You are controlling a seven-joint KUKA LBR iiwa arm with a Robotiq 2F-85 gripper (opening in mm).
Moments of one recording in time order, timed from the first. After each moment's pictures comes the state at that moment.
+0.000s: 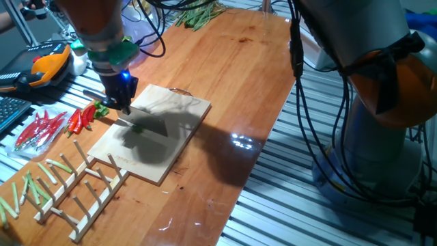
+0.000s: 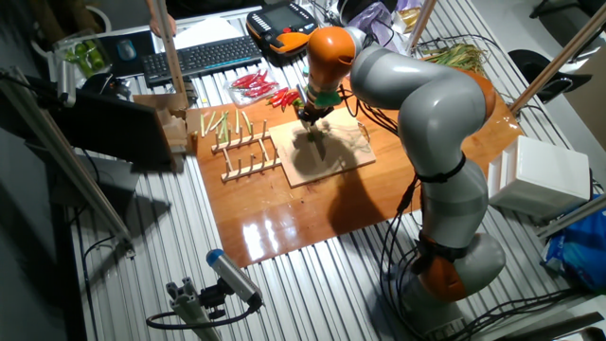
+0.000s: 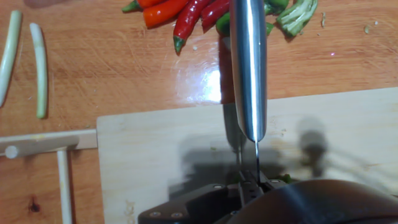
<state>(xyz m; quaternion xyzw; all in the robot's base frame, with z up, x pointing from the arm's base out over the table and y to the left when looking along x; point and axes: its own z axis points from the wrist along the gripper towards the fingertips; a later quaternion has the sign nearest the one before) 0.633 0.128 0.104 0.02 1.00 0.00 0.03</state>
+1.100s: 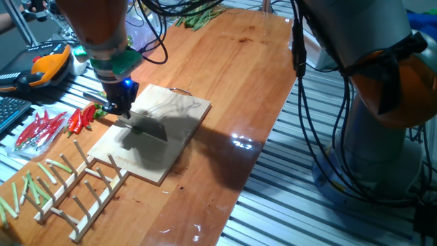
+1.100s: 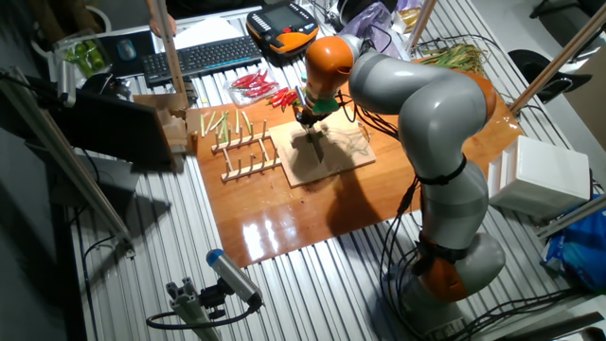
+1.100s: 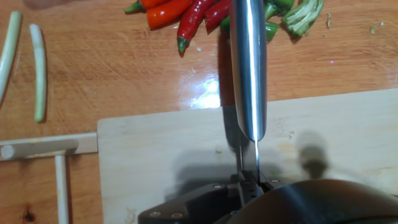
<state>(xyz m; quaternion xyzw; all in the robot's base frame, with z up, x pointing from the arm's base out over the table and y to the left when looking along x) 0.633 0.134 0.089 0.02 1.00 0.00 0.05</state>
